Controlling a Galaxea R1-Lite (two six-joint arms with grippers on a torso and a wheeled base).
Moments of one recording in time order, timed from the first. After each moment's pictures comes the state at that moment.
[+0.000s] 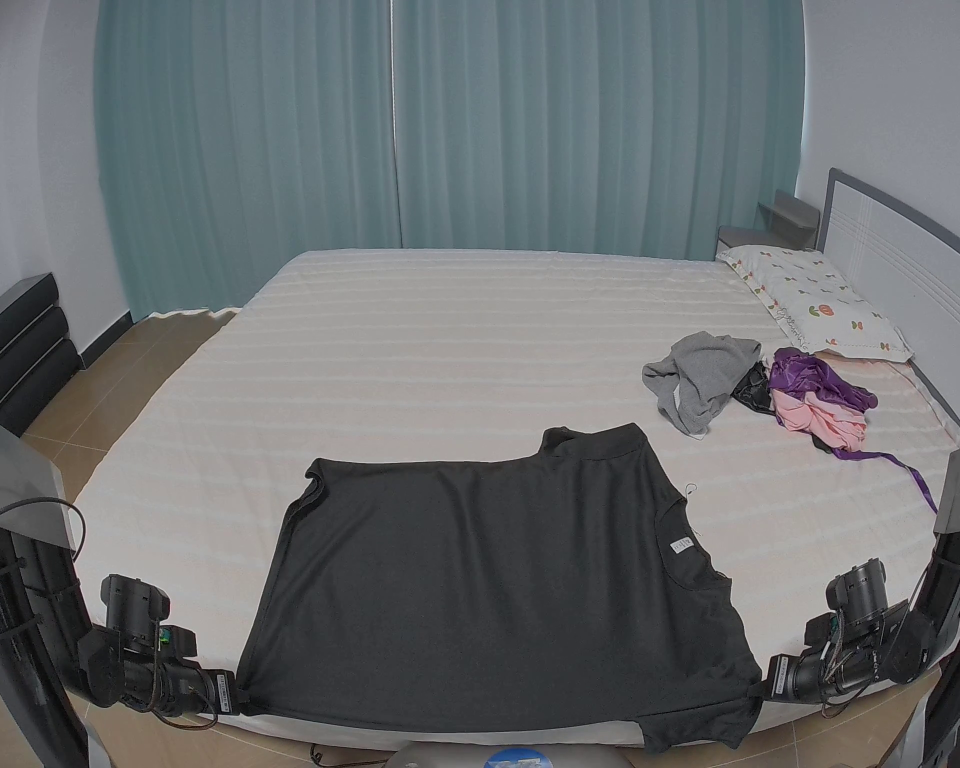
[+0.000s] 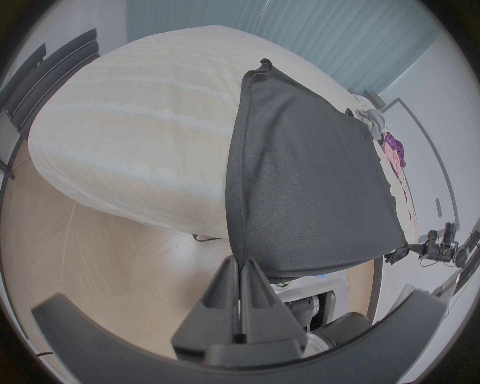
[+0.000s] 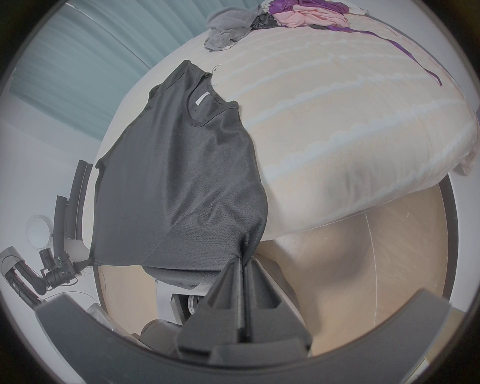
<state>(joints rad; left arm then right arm) 0.09 2.10 -0.02 -0.94 -0.26 -0.15 0.09 2.00 -0.02 -0.83 0.19 0.43</state>
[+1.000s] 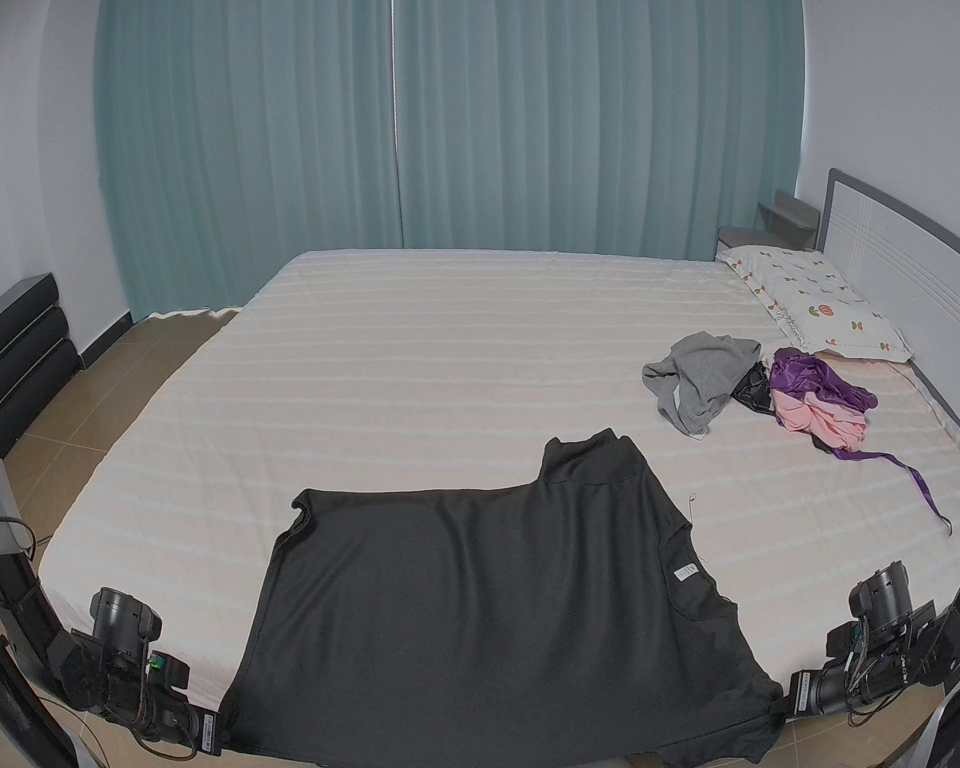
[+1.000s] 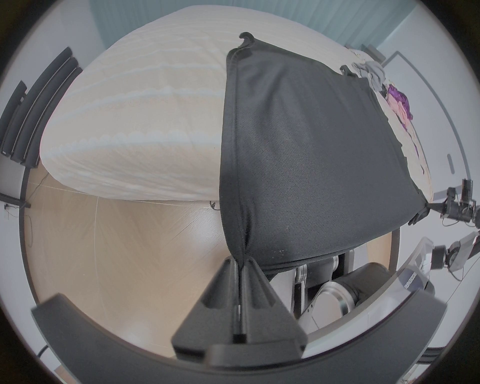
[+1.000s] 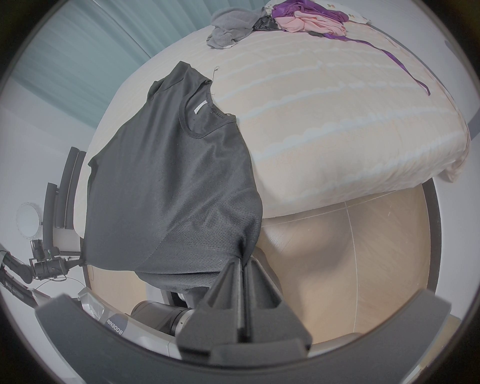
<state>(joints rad) 0.07 1.86 -0.02 -0.51 -0.15 0.04 0.09 1.74 -0.02 -0.52 0.13 0.37</state>
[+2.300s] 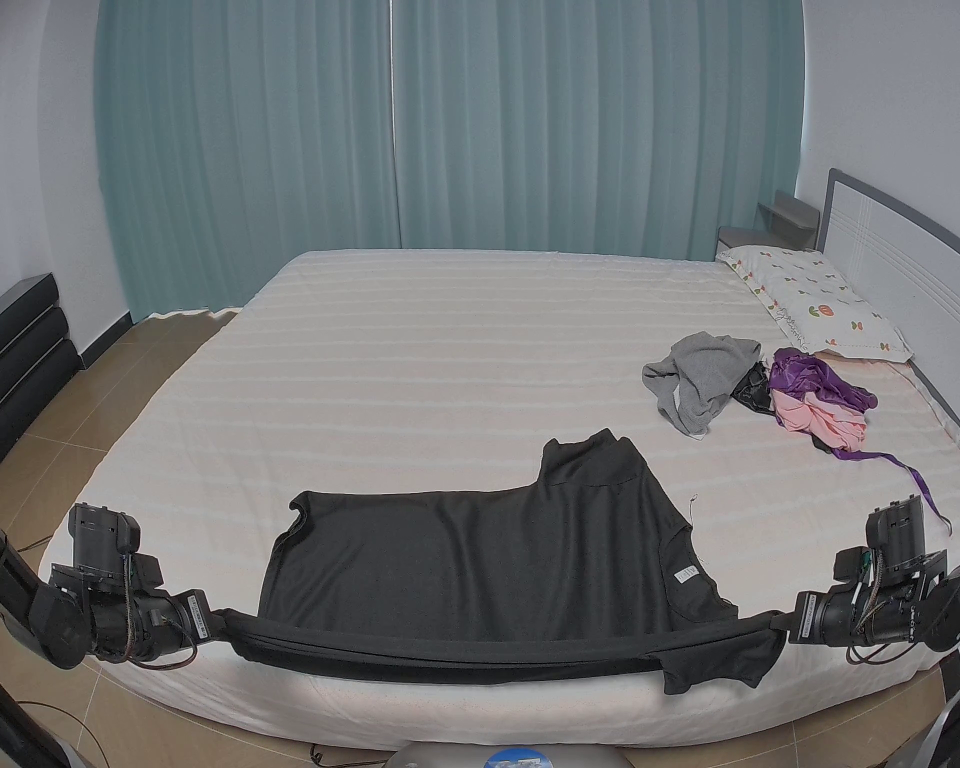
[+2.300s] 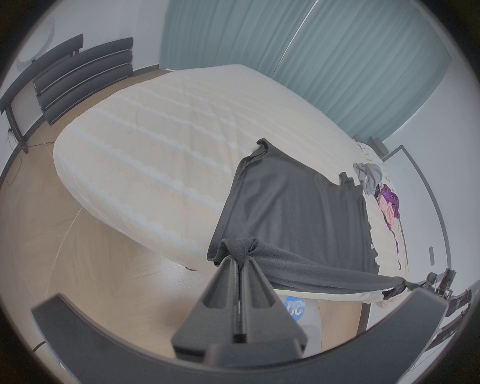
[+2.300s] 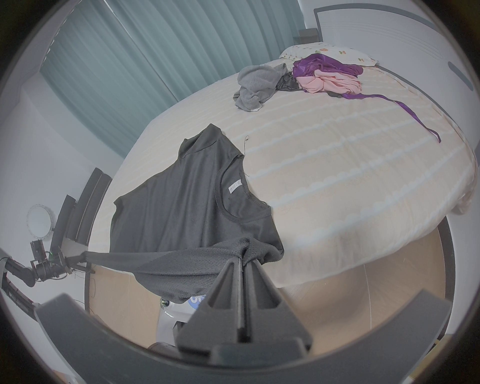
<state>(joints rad) 0.04 1.71 -0.24 -0.56 -0.16 -0.40 0.09 1.65 -0.20 -0.55 0.13 0.37</state>
